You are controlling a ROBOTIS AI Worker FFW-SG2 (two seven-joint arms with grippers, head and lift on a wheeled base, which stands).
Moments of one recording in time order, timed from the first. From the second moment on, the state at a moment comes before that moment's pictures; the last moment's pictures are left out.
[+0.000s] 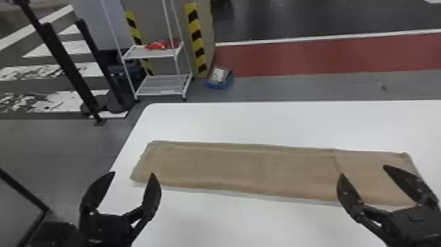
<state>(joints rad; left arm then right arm) 0.74 0.00 0.24 -2.20 0.11 -0.11 -0.12 0.50 0.00 -0.02 -2.07 -0.02 0.08 0.34</state>
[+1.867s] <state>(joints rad) 0.76 0.00 0.25 -2.20 0.13 -0.11 -0.14 0.50 0.00 -0.01 -2.09 -0.03 0.14 0.32</state>
